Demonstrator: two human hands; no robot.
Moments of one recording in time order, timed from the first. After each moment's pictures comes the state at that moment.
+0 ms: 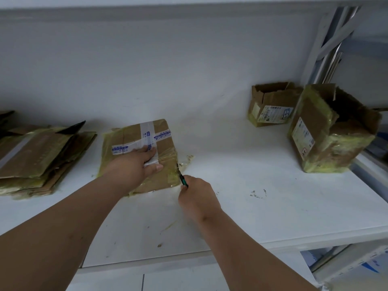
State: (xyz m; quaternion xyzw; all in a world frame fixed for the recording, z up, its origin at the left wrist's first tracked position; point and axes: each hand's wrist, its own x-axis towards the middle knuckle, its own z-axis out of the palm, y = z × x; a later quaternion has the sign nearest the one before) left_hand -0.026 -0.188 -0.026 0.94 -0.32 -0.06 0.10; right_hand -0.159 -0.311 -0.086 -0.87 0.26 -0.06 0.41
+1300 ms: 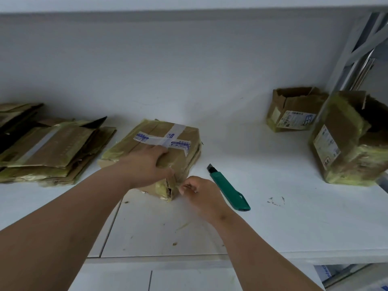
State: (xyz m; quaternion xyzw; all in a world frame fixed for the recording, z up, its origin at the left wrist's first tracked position) left_hand -0.032 -0.168 -0.004 0.94 -0.32 -0.09 0.08; right_hand -0.150 -0.301 -0.076 -0.89 0.15 -0.06 0.43
